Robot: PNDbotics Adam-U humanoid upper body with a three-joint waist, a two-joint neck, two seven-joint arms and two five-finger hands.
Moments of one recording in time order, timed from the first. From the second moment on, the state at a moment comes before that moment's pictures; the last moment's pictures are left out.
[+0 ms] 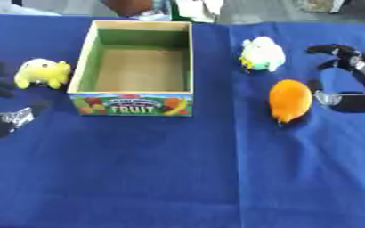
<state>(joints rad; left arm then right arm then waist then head) -0.11 0.36 0.09 -1.95 -0.08 0.10 0.16 -0.76 -0.51 -0.01 -1.02 0.33 -0.64 0.43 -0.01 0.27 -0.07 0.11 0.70</state>
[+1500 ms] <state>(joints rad) -0.11 0.36 0.09 -1.95 -0.08 0.10 0.15 -0.82 -0.49 0.04 -0.87 0.60 -0.75 0.40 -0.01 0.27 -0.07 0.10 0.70</state>
